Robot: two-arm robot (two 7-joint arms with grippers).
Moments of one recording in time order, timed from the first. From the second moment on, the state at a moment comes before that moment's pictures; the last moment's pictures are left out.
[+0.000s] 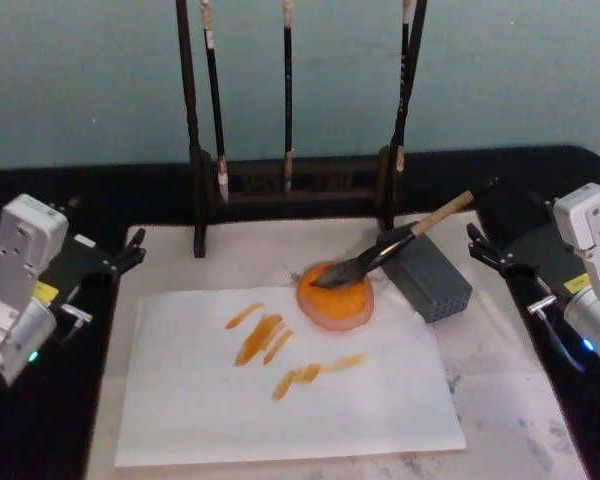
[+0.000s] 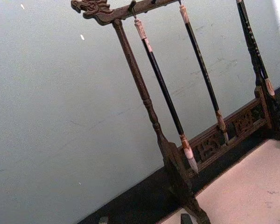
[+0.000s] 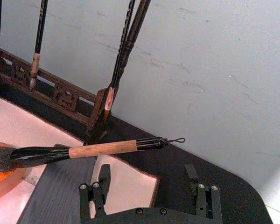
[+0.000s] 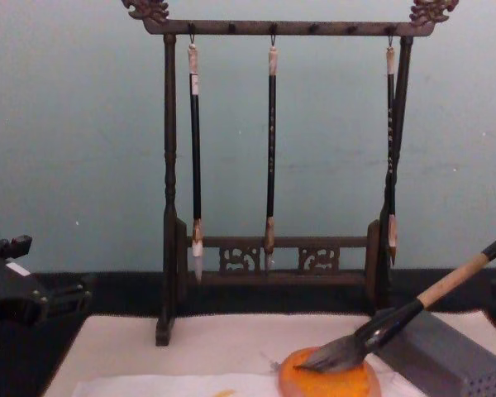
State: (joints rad) left arm -0.20 0.60 0.45 -1.41 -0.25 -0.12 0.03; right arm 0.20 0.60 -0.45 -1.41 0.25 -0.12 -0.03
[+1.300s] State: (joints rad) left arm -0.20 0.60 0.45 -1.41 -0.25 -0.12 0.03; right arm 0.20 0.60 -0.45 -1.41 0.25 -0.12 -0.03
